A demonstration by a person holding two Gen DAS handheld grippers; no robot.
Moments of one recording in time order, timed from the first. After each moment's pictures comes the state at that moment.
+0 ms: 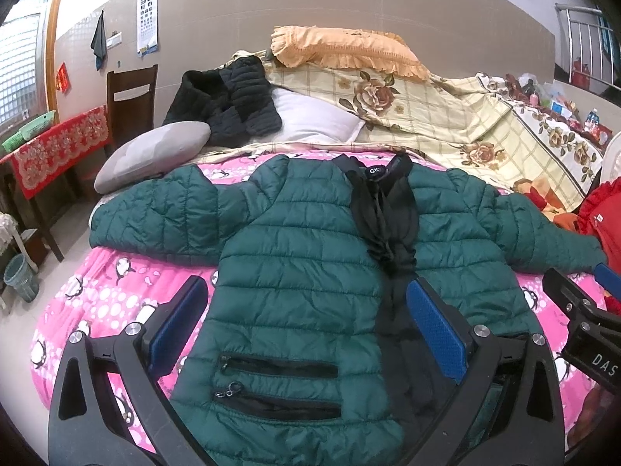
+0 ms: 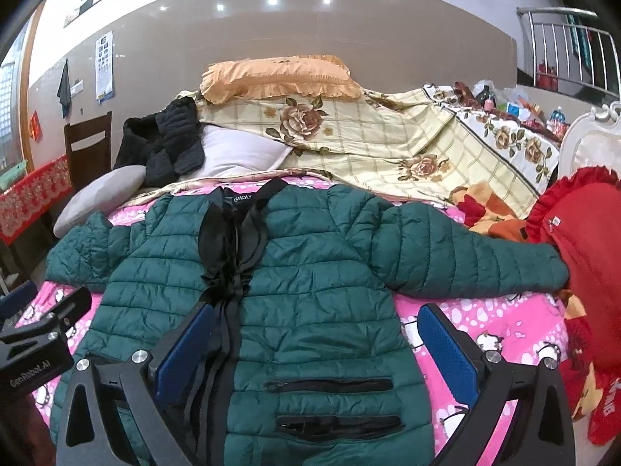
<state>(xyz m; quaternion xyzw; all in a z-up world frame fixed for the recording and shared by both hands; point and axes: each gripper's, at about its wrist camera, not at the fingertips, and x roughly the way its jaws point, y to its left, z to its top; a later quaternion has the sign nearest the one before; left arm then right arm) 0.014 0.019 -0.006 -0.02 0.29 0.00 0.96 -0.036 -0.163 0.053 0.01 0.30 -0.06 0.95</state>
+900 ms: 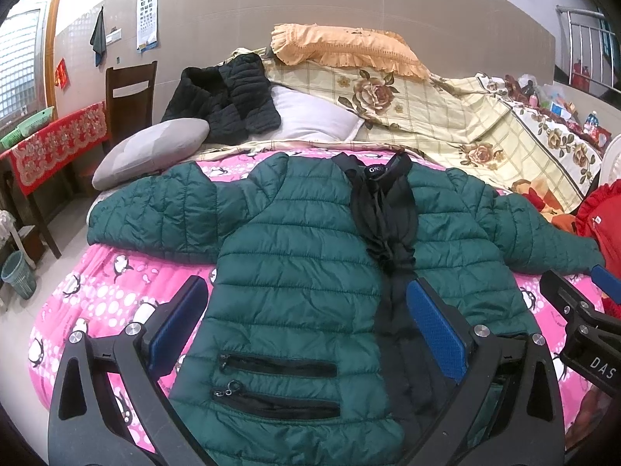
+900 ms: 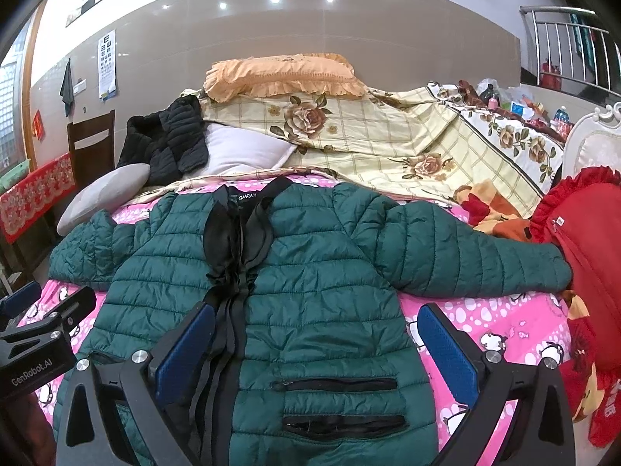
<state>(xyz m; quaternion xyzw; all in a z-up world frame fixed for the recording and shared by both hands) 0.014 0.022 -0.003 -0.02 0.29 0.00 0.96 -0.034 -0.157 0.052 0.01 0.31 -0.05 0.95</state>
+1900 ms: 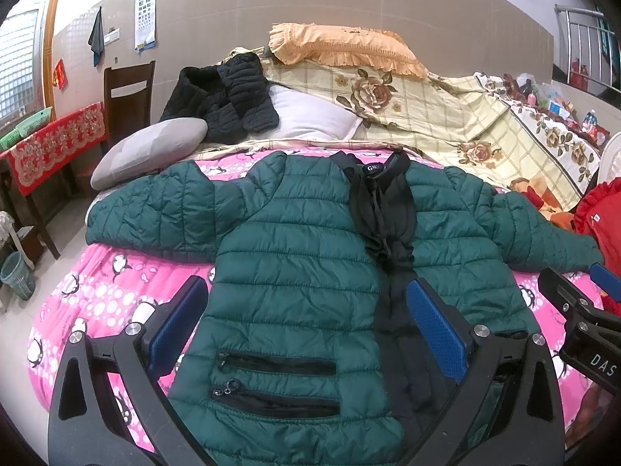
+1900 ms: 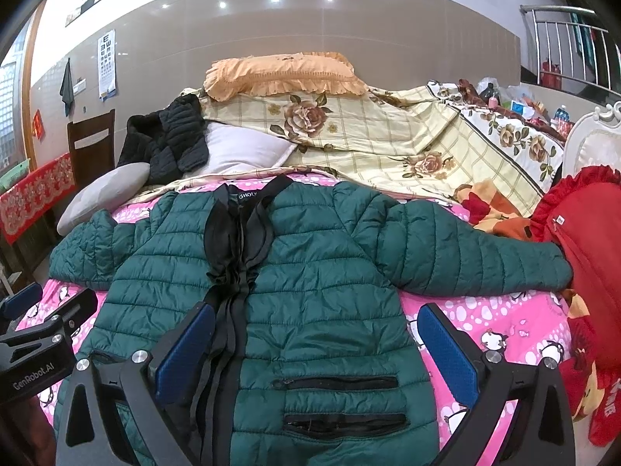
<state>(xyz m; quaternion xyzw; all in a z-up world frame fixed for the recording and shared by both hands) 0.013 0.022 -0.005 -0.02 0.30 0.00 0.95 -0.034 -0.158 0.052 0.01 0.31 -0.05 0.95</state>
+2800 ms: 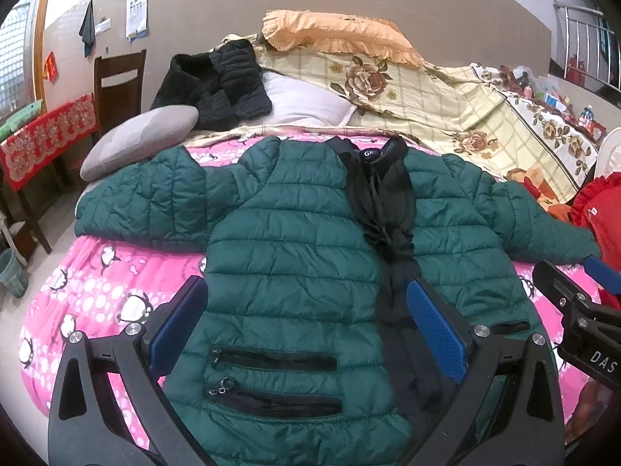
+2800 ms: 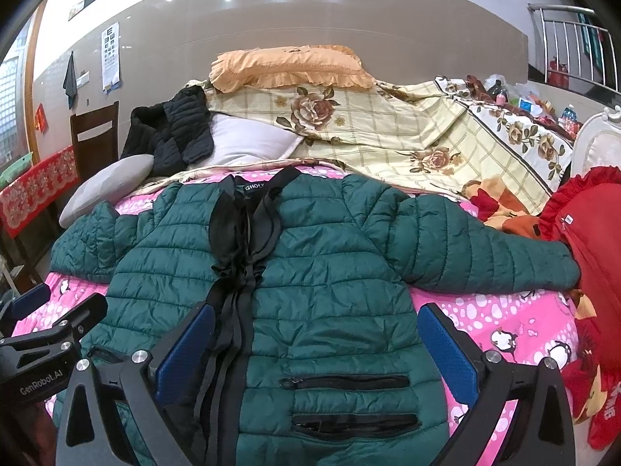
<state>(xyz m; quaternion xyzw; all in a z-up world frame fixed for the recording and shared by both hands) 0.025 0.027 -0.017 -0.02 0.32 -0.02 0.95 -0.027 -0.153 0.047 0.01 0.32 -0.04 0.95</state>
